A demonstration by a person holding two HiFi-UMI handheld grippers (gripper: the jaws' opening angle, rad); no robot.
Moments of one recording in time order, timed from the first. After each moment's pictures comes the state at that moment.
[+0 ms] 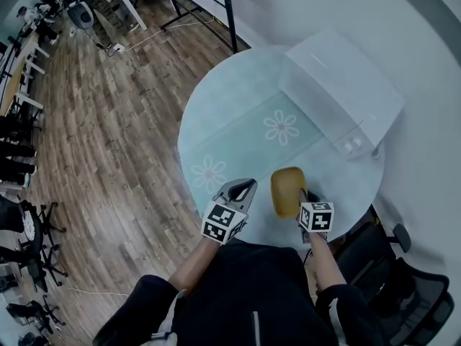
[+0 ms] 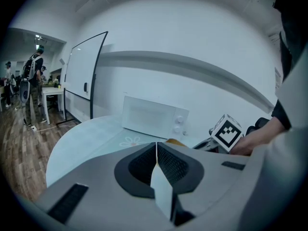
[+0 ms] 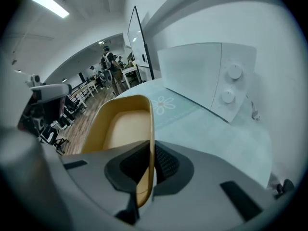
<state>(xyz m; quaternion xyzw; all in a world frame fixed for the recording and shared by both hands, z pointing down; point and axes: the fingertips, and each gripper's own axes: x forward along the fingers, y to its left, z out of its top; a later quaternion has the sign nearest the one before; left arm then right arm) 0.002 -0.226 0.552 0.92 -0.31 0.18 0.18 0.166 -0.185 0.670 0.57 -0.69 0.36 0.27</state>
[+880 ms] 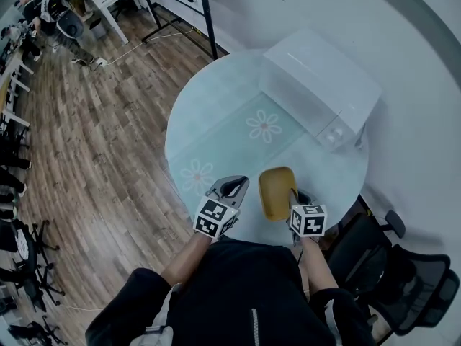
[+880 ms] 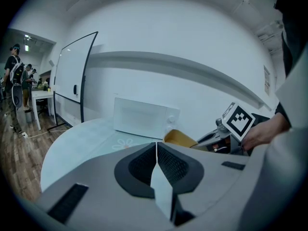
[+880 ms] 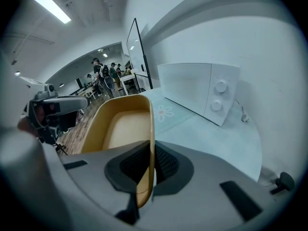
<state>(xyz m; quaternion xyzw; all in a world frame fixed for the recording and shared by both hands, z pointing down) 0.011 -0.214 0.544 0.94 -0.26 0.18 0.16 0.154 -0.158 0.619 0.60 -0.69 0.34 0.23</state>
